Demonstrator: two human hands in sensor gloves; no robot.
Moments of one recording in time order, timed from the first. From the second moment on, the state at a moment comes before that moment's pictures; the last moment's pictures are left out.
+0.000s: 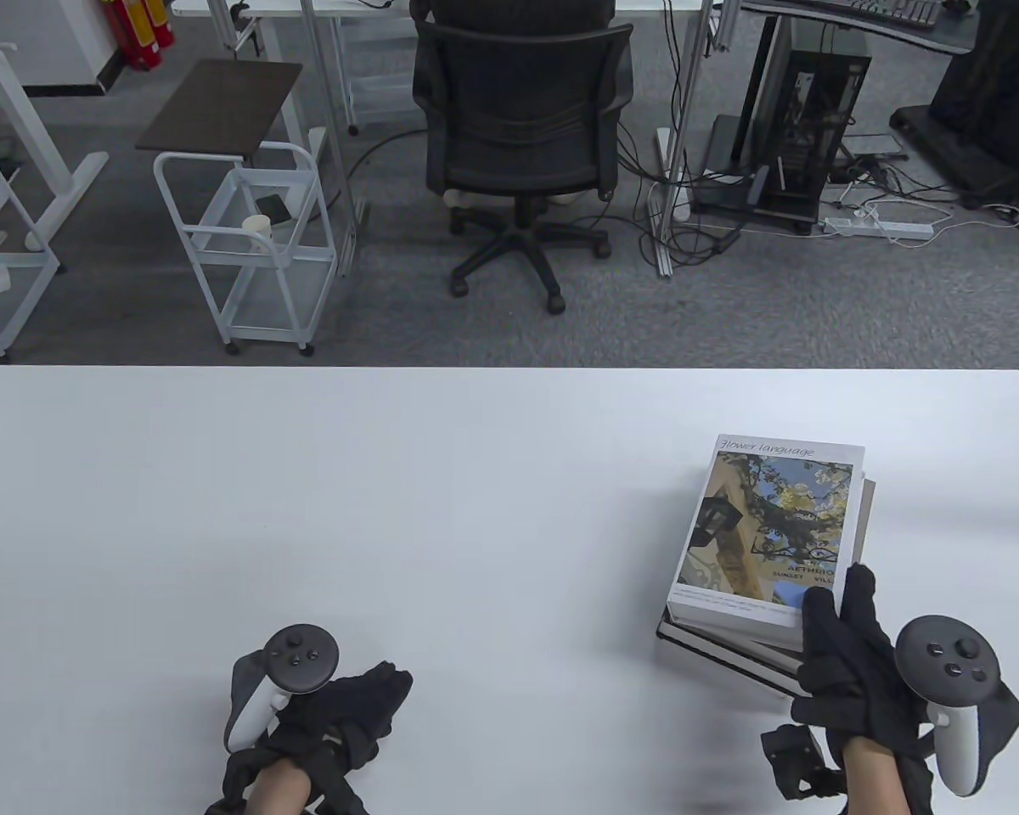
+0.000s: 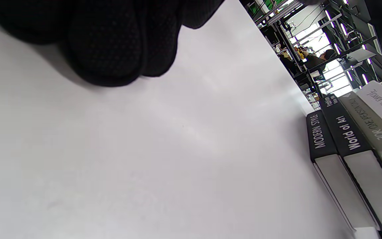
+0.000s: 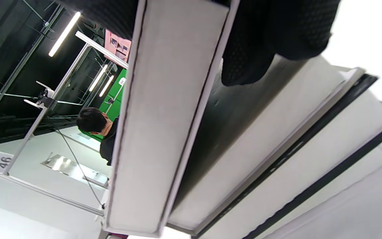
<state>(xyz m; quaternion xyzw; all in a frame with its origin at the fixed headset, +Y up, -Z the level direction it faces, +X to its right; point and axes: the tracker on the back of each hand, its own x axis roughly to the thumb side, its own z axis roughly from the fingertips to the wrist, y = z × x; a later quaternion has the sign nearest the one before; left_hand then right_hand) -0.234 -0.776 -0.270 -0.28 -0.03 0.38 0.88 0.290 -0.657 -0.229 -0.20 -0.04 0.87 0.44</state>
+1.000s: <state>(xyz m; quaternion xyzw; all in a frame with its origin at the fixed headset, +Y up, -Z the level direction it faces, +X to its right) -0.231 -0.777 -0.270 -0.29 -0.03 0.36 0.88 0.301 -0.657 -0.220 -0.28 -0.07 0.91 0.30</state>
